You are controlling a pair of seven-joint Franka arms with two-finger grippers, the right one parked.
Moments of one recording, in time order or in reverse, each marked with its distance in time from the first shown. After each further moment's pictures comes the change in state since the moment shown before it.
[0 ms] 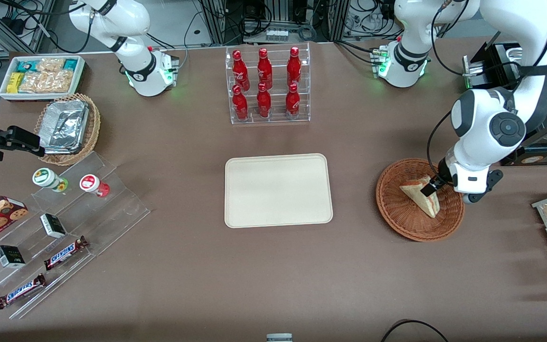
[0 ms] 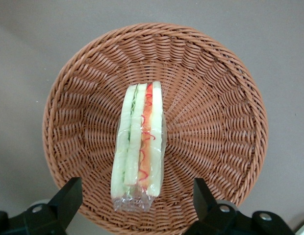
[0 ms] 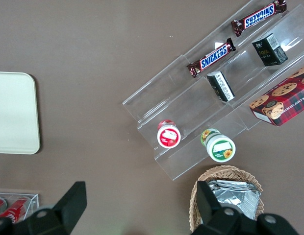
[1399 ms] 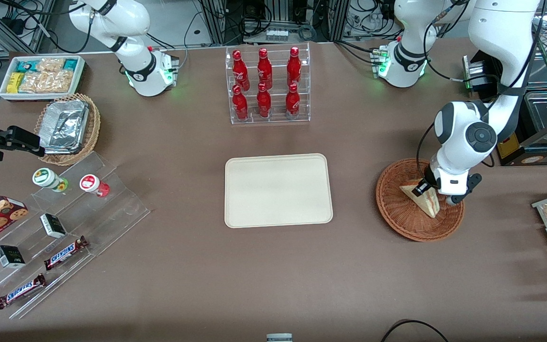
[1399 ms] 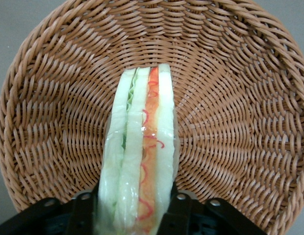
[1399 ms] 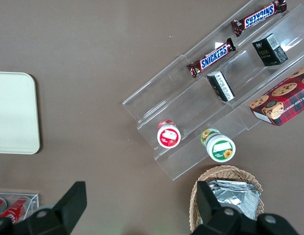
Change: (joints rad) arm -0.001 0.084 -0.001 -0.108 0.000 0.214 -0.015
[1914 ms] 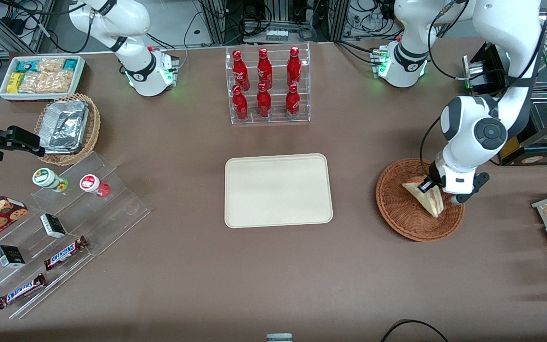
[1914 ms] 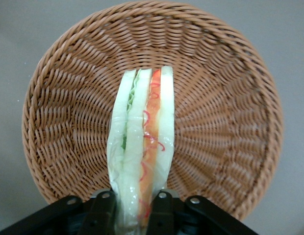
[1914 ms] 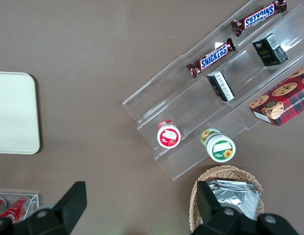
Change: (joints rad) arm -0.003 -0.061 -0.015 0.078 0.001 -0.166 0.058
